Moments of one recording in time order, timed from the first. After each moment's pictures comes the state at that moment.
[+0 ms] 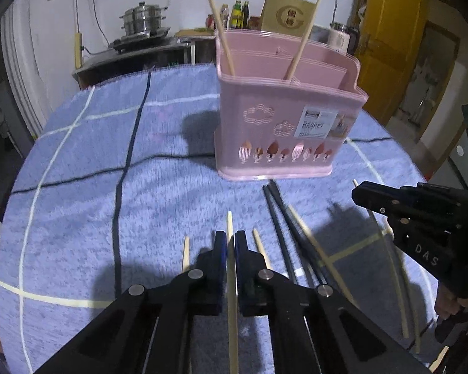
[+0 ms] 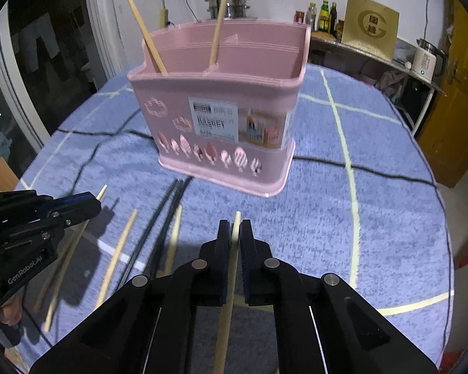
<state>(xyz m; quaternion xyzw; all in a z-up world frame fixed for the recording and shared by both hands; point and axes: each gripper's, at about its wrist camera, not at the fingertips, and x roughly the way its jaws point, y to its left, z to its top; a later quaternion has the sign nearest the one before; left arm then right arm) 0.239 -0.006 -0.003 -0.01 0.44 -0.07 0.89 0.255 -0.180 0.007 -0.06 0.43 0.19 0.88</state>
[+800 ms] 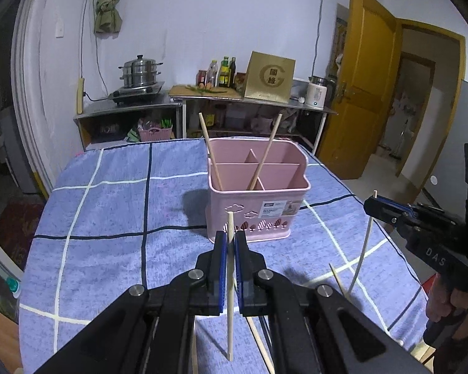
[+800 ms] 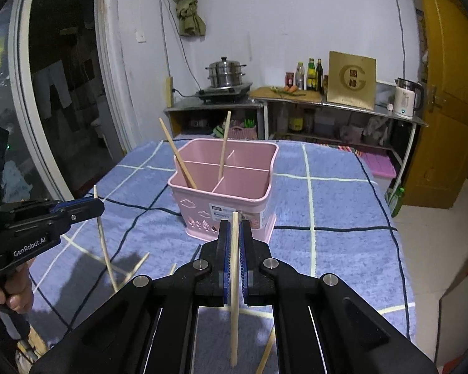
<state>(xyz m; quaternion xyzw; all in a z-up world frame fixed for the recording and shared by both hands) 0.191 0.003 0.099 -0.03 0.33 -0.10 0.94 0.201 -0.215 0.099 0.00 0.31 0.20 0.93</state>
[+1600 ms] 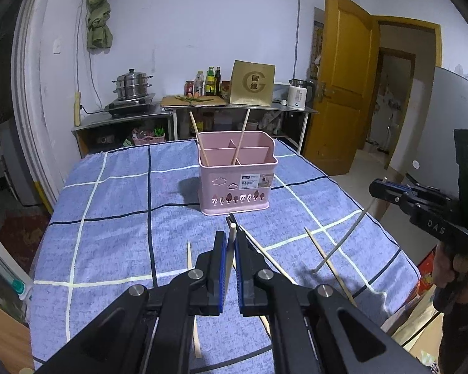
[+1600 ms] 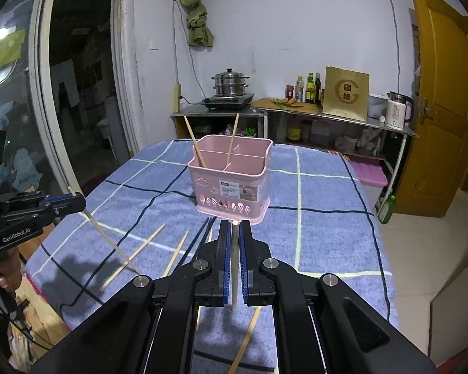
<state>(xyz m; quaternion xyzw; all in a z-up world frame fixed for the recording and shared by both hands) 0.092 0.008 0.111 0.00 0.31 -0.12 0.94 0.121 -0.239 0.110 -0.03 0.28 0.20 0.94</state>
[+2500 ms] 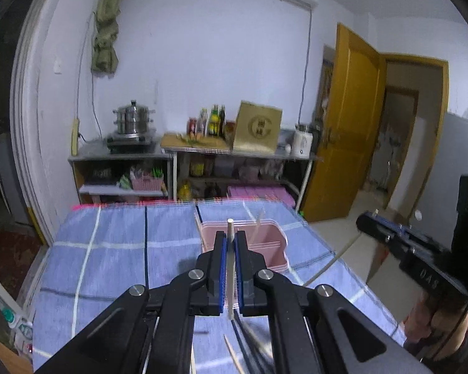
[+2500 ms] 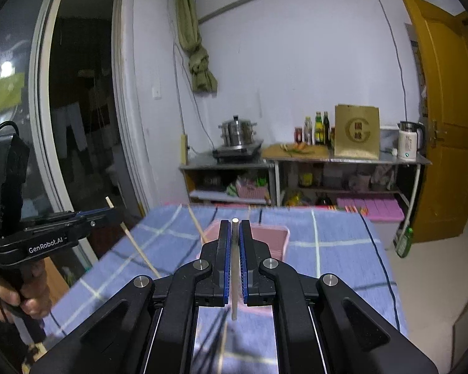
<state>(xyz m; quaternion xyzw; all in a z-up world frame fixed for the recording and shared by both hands) 0.203 0.017 0.197 -0.05 0.23 -0.12 0.96 0.200 -0.210 0.176 0.04 0.18 0.22 0.96</state>
